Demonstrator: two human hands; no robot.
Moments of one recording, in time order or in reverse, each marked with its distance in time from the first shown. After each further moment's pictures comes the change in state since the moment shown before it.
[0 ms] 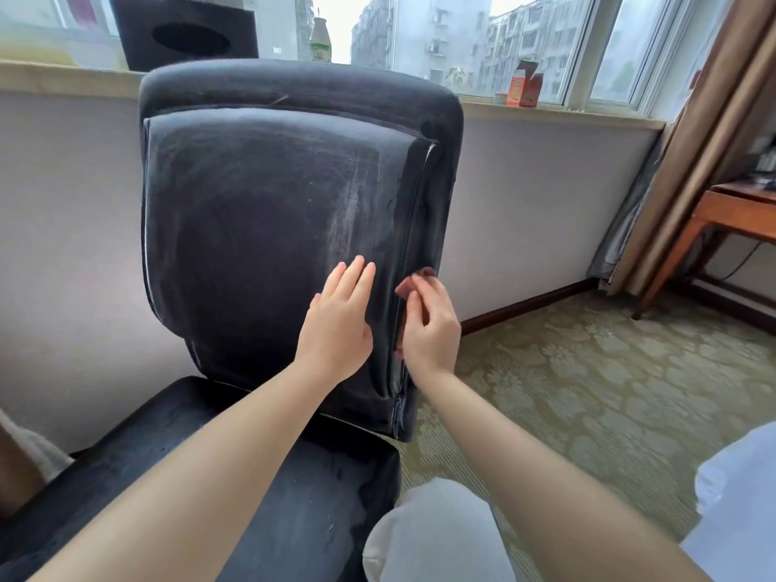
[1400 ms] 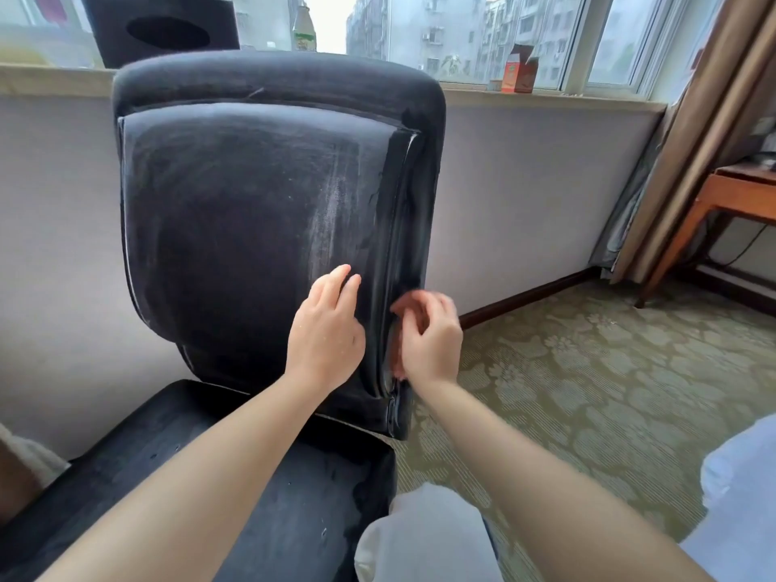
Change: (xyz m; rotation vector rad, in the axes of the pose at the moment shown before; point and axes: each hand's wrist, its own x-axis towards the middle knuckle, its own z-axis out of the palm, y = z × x) left_hand 0.003 -0.002 0.019 0.061 0.156 0.042; right_hand 0.002 0.018 -0.009 -0.066 -0.009 0.038
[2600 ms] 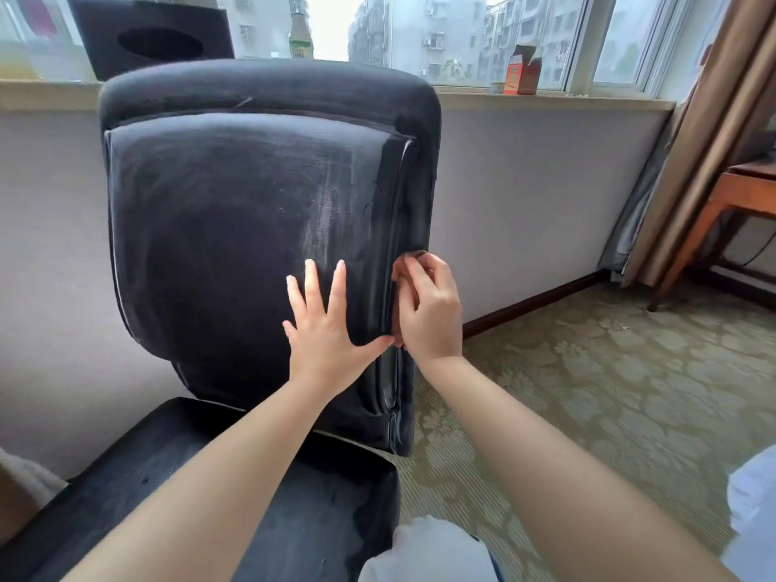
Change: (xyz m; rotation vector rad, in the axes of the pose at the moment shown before) left_hand 0.020 0.001 0.017 -0.116 -0.145 -0.307; right_hand 0.055 0.005 0.018 -0.119 0.098 -0.391
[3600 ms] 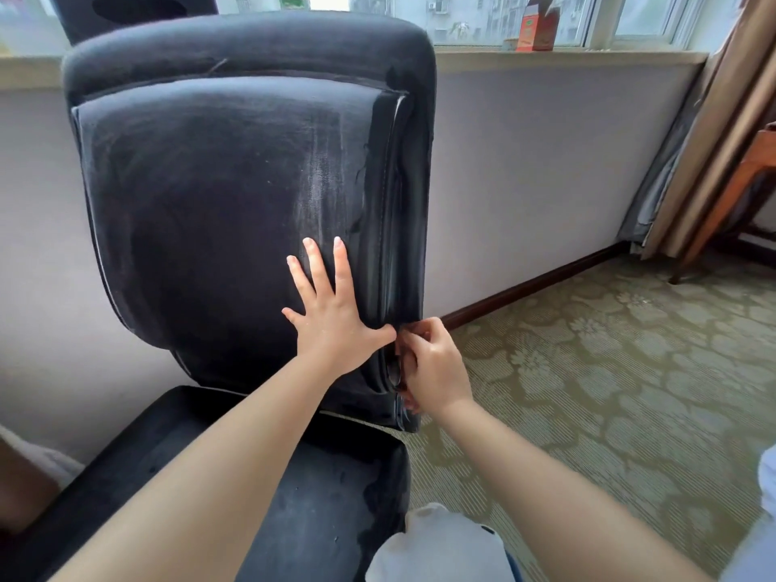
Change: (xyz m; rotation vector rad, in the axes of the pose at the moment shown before) left_hand 0.019 -0.002 0.012 0.142 -0.132 -0.058; right_hand -0.083 0.045 0.010 -0.067 -0.436 0.148
